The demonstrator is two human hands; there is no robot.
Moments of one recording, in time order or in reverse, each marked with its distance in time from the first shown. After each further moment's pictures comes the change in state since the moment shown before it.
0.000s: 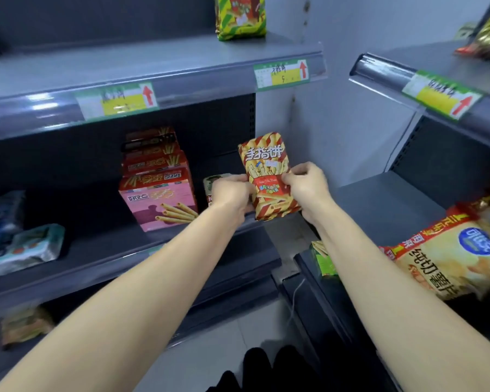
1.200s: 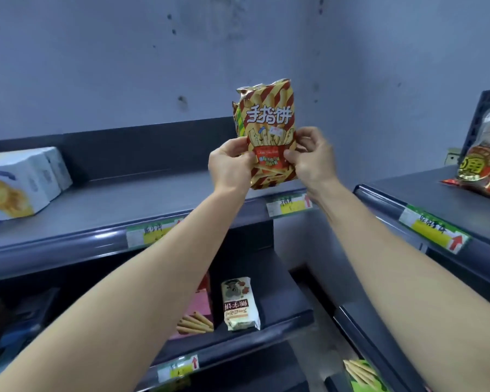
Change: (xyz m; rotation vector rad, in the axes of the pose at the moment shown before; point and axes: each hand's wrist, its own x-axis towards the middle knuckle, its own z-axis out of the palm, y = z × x) left_hand -0.009 0.203 0.031 -0.077 0.063 0.843; right_hand 0.041 -0.216 -0.014 0.410 -0.092 -0.663
